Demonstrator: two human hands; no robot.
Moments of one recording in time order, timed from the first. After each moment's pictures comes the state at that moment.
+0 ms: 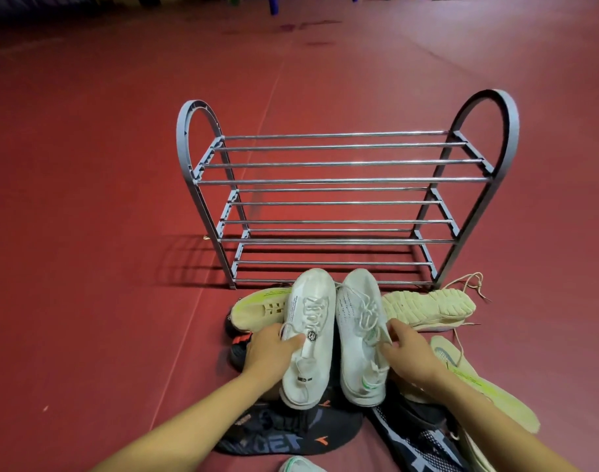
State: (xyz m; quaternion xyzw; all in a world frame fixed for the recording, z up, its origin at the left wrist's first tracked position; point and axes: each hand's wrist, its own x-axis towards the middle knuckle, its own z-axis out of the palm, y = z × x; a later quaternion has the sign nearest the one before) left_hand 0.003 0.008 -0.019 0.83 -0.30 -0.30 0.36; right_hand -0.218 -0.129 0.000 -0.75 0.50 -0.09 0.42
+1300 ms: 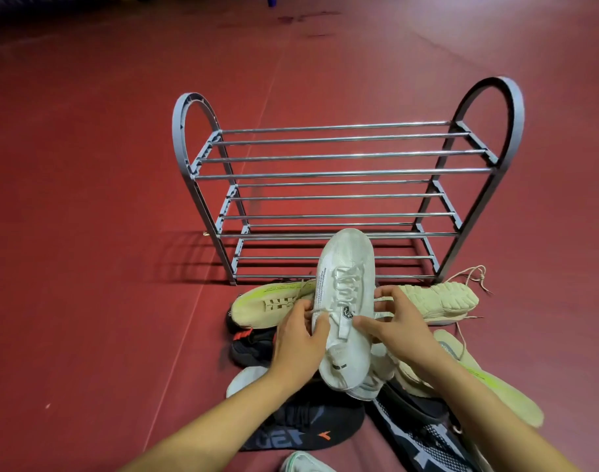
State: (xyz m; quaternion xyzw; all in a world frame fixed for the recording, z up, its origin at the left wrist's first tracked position) left_hand -0.047 -0.008 0.016 0.76 -0.38 -0.23 0.48; right_hand -0.197 -0.117 0.046 -0.62 0.46 -0.22 0.59
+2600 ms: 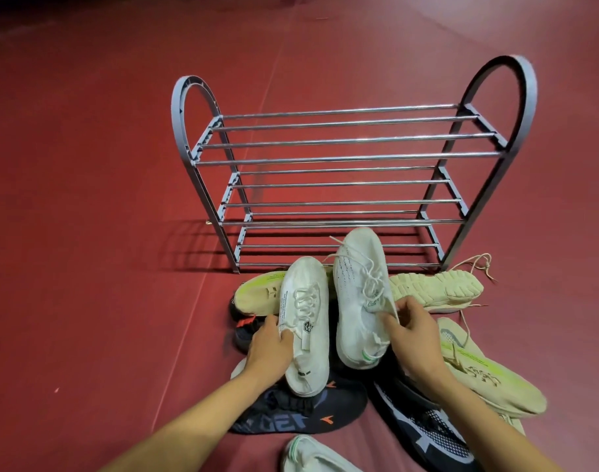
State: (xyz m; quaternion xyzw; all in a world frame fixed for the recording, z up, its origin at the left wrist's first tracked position) left_hand -0.007 0.019 -0.029 0.87 -0.31 -0.27 0.28; right_hand -0.215 -0.113 -0.003 -0.66 0.52 -0.31 0.45
